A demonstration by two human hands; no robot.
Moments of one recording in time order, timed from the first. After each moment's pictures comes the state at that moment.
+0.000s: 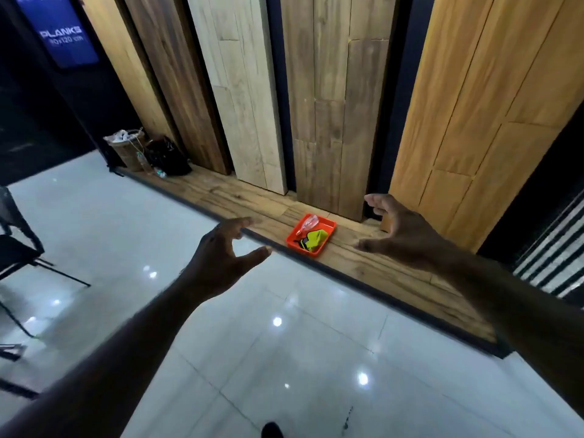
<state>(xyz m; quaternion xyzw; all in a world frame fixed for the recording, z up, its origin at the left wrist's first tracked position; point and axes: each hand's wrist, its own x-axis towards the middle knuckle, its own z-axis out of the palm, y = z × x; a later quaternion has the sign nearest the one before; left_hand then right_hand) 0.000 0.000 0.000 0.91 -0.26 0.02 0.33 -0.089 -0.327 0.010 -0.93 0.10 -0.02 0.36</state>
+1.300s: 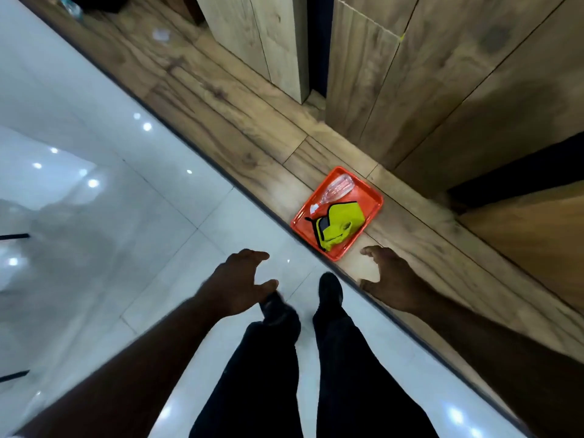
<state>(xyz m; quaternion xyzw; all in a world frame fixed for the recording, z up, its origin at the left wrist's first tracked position) 0.778 -0.255 -0.340 0.89 -0.08 -0.42 0.16 0.701 -0.581 -0.398 -0.87 0.14 0.35 0.32</state>
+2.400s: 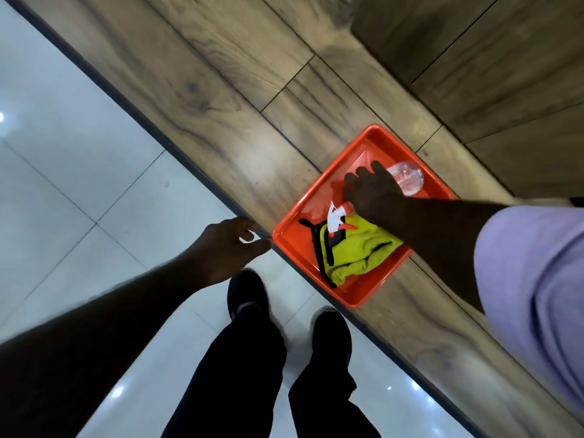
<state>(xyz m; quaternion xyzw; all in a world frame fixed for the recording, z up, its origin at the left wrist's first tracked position) 0.955 -0.267 -0.805 0.84 0.07 -0.47 0.27 0.979 -0.582 -0.909 -0.89 -0.27 0.29 -0.22</state>
